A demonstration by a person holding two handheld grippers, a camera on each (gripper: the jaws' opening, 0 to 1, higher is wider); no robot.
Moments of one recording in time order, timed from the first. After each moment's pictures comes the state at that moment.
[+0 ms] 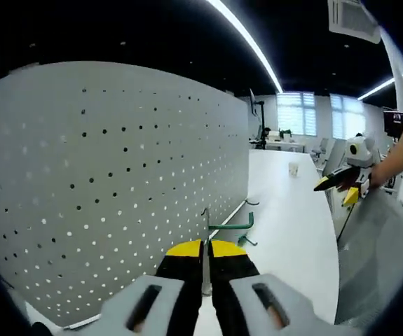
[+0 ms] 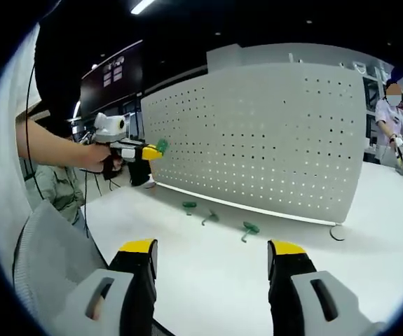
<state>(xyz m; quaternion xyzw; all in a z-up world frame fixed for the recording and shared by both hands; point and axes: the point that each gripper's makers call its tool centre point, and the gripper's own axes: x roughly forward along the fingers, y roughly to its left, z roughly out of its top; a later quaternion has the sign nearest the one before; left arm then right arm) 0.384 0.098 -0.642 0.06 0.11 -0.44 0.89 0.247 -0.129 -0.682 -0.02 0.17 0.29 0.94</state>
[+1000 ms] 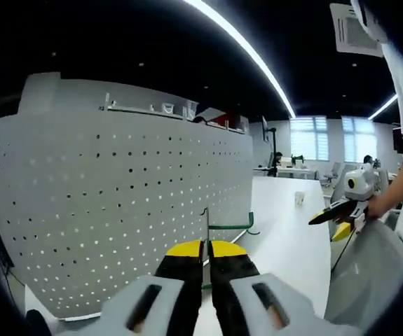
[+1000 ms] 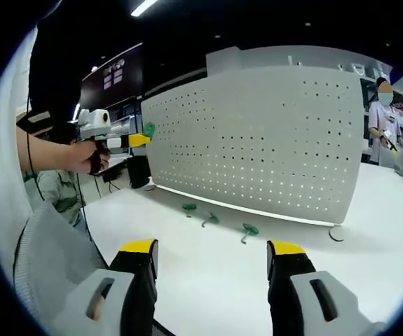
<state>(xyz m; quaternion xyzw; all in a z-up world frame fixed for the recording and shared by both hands) 0.358 0.099 -0.599 0.02 0.05 -0.41 0.91 0.244 -0.131 -0.680 -0.02 0.16 0.29 0.94</state>
